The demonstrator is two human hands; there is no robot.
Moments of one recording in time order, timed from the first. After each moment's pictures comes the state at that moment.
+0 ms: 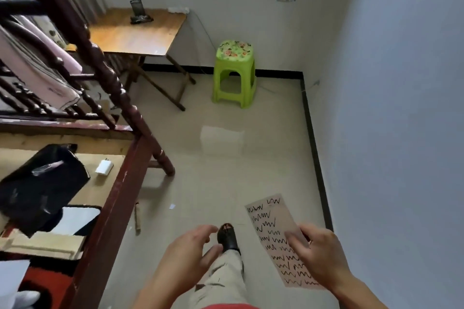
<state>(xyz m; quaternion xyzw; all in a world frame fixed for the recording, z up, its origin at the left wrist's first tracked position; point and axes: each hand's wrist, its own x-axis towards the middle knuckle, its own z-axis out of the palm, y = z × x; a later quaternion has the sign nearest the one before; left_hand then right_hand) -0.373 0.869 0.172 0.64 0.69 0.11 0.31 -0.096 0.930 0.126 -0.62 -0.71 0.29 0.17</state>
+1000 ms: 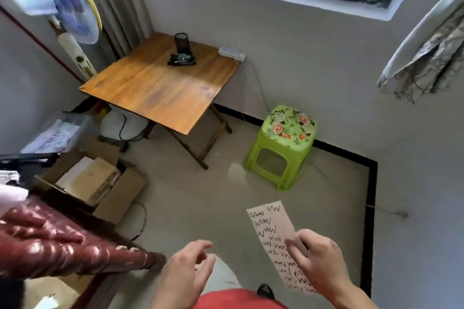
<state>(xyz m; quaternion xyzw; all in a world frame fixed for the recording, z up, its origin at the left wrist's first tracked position) -0.554 1.486 0.174 0.43 0.82 0.24 0.29 -0.317 1.655 0.127 -0.48 -0.83 0.25 0.14</state>
